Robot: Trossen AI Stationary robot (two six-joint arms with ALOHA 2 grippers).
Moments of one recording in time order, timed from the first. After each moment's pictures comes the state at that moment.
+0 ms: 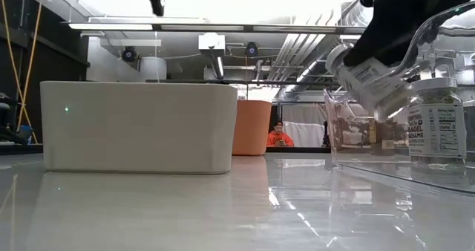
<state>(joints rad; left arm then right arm) -0.07 1.05 0.64 0.54 -0.16 -0.42 0.49 1.22 0.70 -0.35 0.64 0.78</state>
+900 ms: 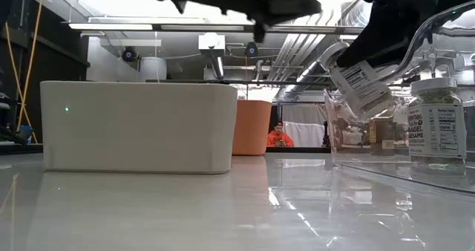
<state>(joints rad) -0.05 1.85 1.22 0.42 0.03 -0.10 0.51 1.22 0.66 -0.24 0.76 0.65</state>
